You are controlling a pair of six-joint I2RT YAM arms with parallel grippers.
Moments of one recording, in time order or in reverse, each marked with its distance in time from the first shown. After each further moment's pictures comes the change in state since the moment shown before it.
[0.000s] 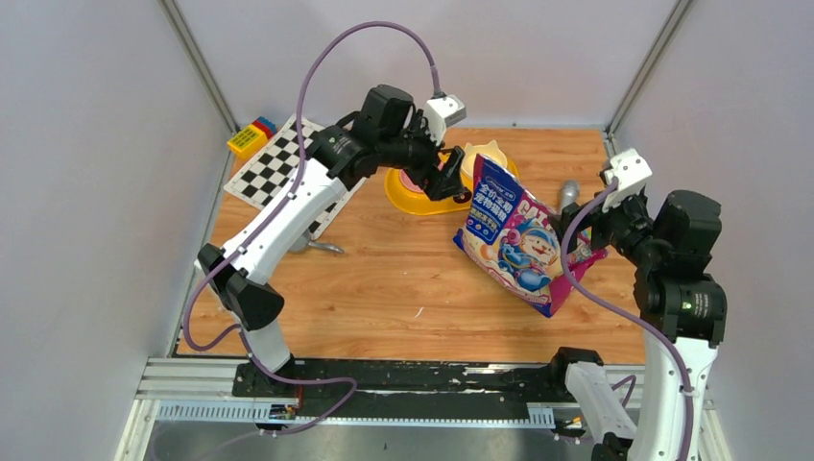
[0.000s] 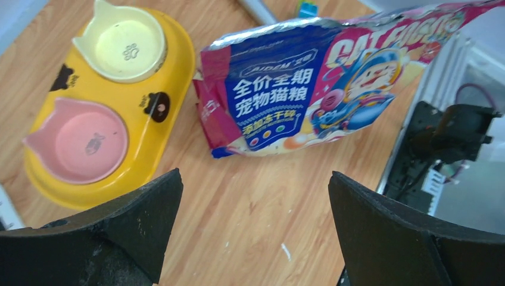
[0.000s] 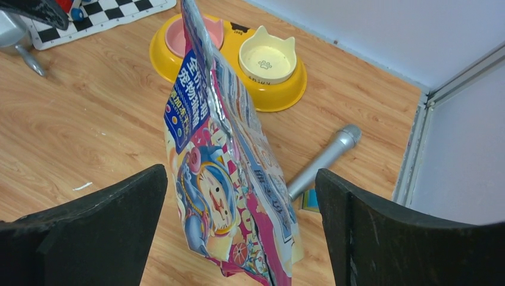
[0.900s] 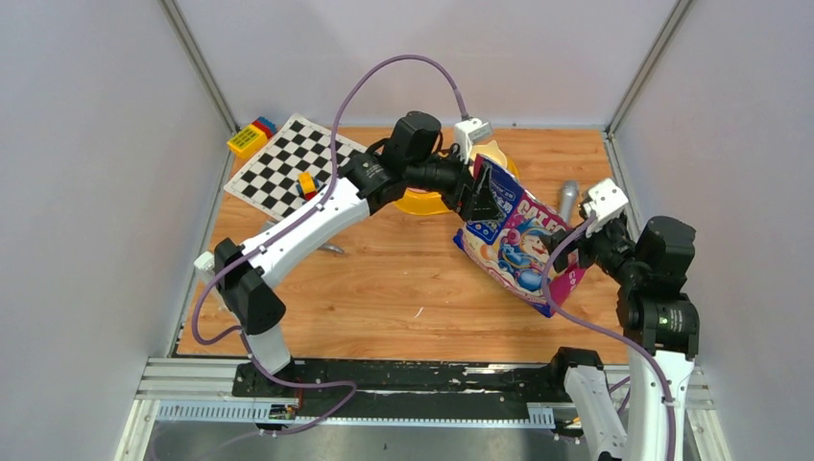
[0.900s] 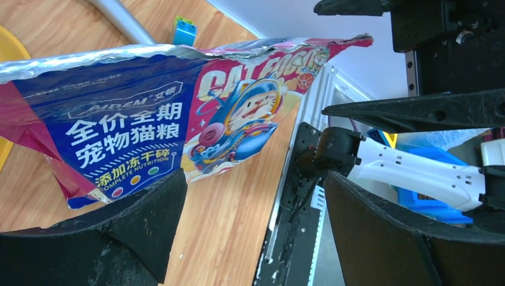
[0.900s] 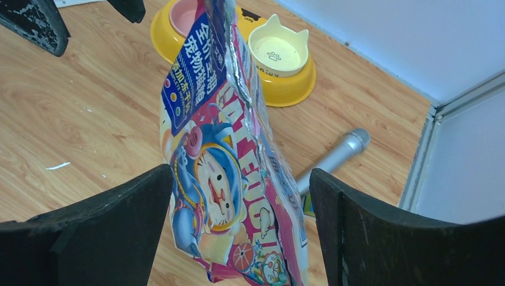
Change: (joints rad) left arm -0.104 -0.007 -0.240 0.396 0.223 -0.386; right arm 0.000 -0.160 -0.303 0.140 -0.070 -0.090
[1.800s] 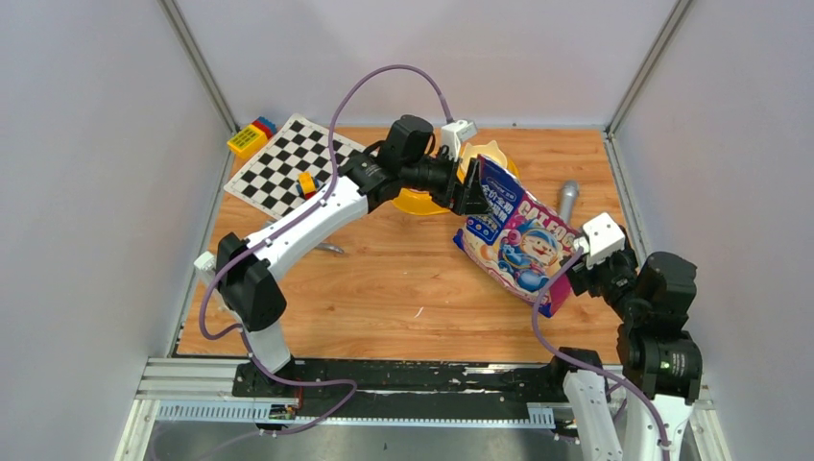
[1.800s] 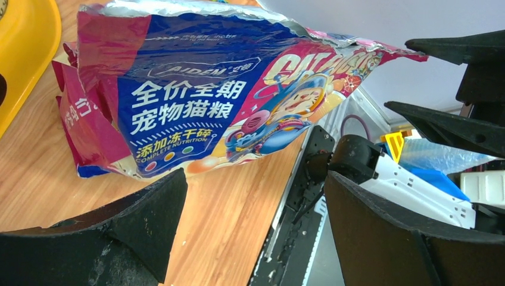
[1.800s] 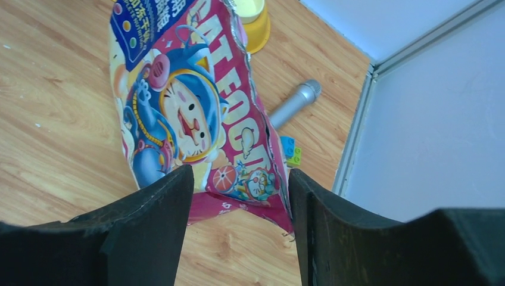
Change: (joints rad) left arm 0.055 0.016 -0.084 0.037 -0.026 -0.090; right arm 0.000 -0.165 -0.026 -0.186 0.193 -0.183
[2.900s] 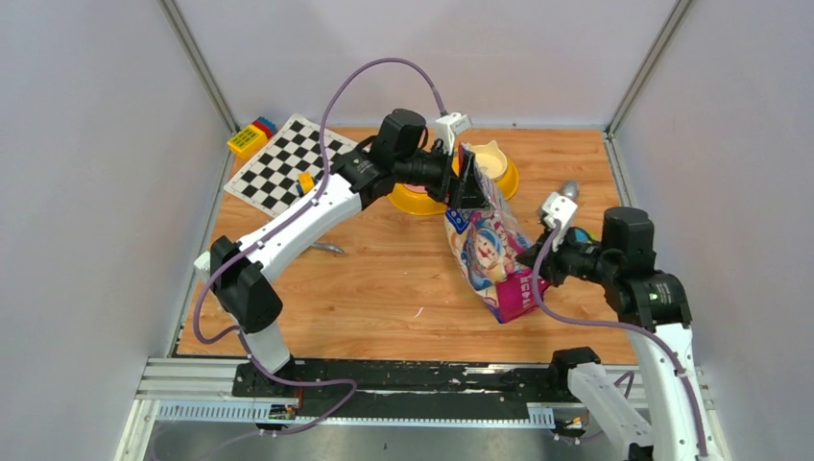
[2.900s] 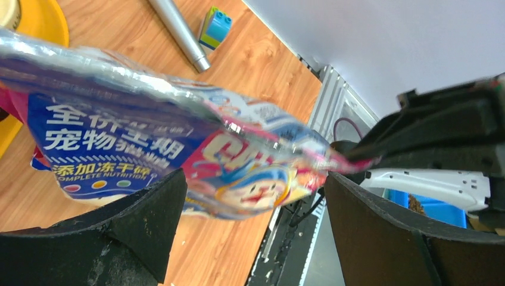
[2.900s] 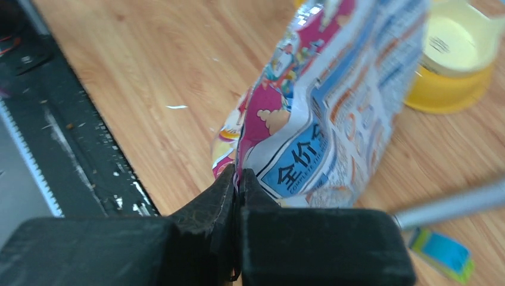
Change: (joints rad) left arm 0.022 -0.023 0.013 -0.016 0.014 -0.008; right arm 0.191 0.260 0.029 -0.024 -0.311 0.125
